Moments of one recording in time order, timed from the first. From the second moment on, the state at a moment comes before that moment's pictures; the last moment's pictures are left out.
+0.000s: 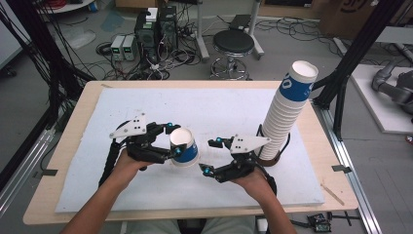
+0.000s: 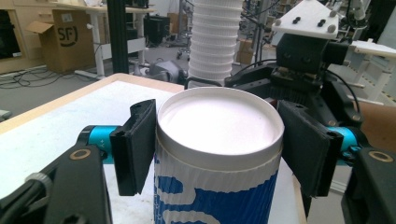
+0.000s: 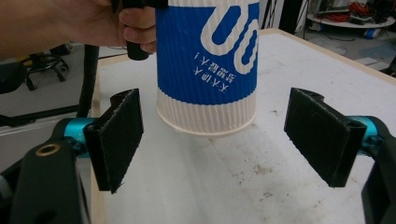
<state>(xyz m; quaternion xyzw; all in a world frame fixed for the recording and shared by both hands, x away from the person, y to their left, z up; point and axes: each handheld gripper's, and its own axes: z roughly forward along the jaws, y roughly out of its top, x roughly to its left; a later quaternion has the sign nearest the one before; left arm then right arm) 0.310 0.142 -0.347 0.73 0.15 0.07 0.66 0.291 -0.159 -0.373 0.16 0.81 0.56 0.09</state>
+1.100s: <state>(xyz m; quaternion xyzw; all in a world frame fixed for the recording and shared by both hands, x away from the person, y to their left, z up) 0.310 0.124 -0.342 0.71 0.13 0.03 0.69 0.298 -0.143 -0.380 0.13 0.81 0.57 0.07</state>
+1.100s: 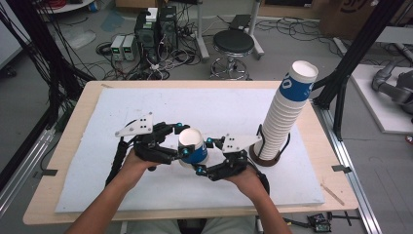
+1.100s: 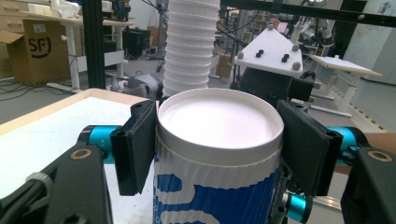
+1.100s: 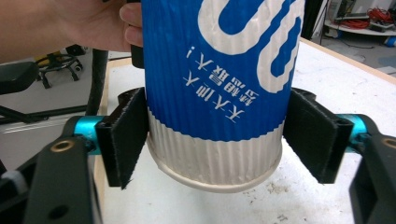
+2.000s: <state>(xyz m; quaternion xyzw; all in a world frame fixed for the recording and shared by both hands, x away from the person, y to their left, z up) 0.308 0.133 -0.331 0.77 0.11 0.01 0.63 0.299 -0.146 -0.357 0.09 0.86 0.50 0.08</state>
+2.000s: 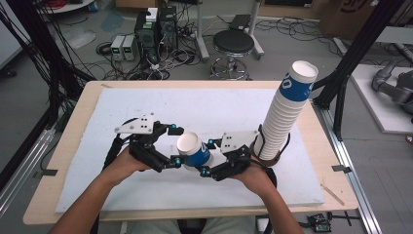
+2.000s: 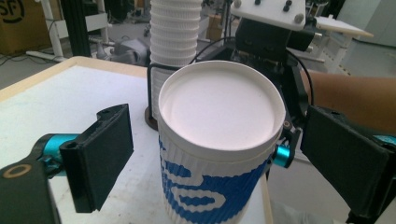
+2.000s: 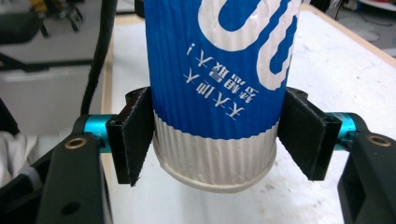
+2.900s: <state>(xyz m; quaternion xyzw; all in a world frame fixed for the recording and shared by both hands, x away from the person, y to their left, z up) 0.313 0.128 -0.324 0.82 0.10 -0.01 0.56 0.303 -0.129 -0.334 0.03 0.93 0.35 0.10</state>
